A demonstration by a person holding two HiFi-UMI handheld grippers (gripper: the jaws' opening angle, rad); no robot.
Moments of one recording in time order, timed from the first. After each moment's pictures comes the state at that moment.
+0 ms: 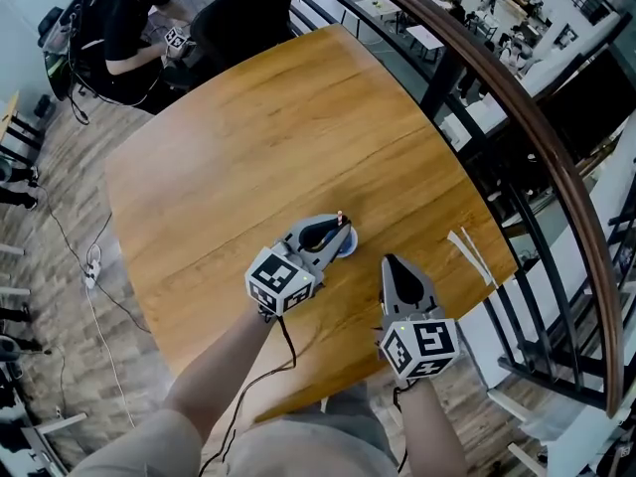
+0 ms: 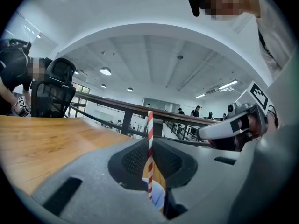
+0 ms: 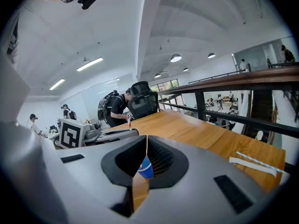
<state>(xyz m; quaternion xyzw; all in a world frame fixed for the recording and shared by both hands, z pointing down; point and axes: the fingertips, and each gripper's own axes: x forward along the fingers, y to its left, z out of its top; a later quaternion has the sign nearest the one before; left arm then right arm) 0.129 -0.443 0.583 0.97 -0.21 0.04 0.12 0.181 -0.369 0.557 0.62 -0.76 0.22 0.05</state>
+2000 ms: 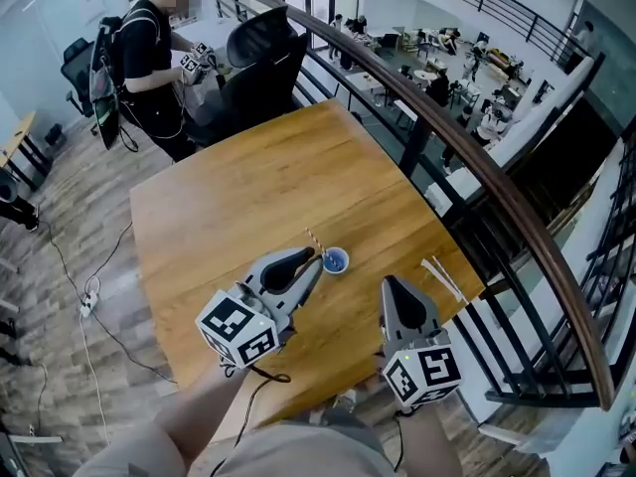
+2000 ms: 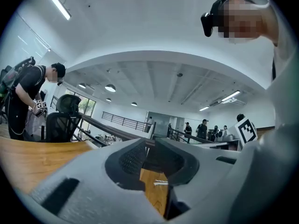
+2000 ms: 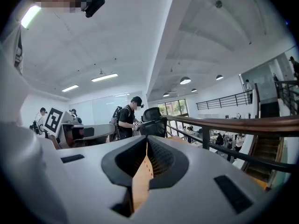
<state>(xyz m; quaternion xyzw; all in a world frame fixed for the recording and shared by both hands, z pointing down) 0.045 -0.345 0.379 0.96 -0.26 -0.04 0.11 0.152 -0.291 0.391 0.61 -0.79 0.10 -0.01</state>
